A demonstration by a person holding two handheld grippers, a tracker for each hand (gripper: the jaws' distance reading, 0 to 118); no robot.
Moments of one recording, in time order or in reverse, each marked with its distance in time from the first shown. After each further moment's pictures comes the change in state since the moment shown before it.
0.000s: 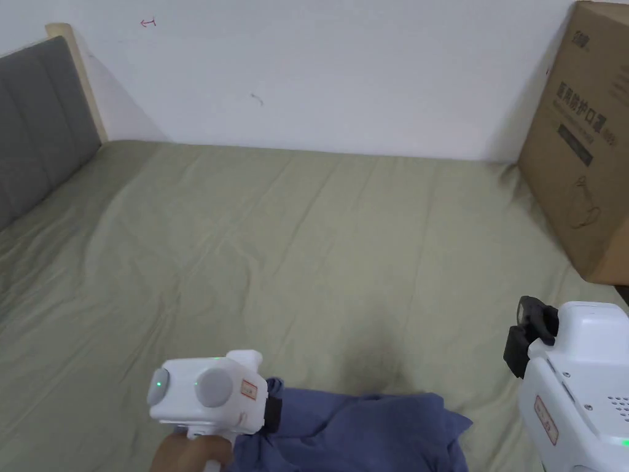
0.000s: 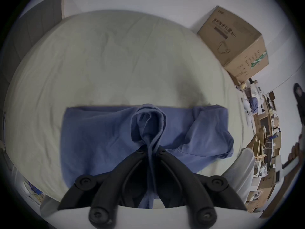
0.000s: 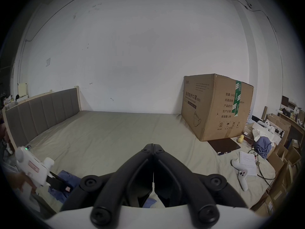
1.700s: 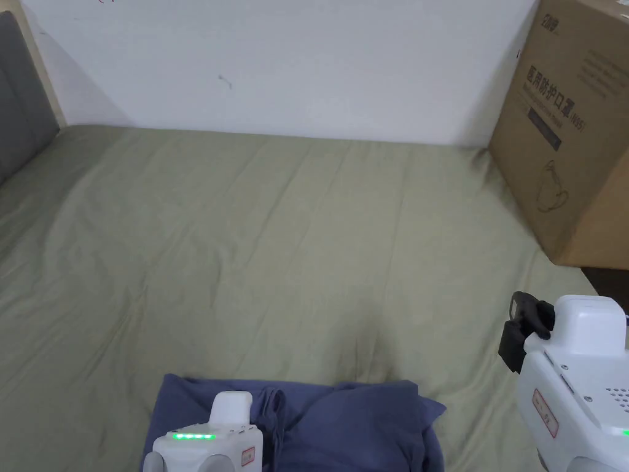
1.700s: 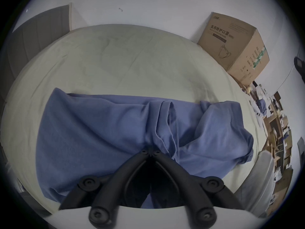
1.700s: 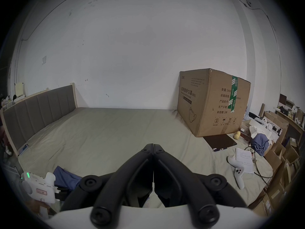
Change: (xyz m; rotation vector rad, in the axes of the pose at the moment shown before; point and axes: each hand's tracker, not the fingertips) left arm 0.013 -0.067 -0.043 0.246 0.040 -0.025; right arm 0.018 -0.003 -0.005 -0.043 -0.026 -0.006
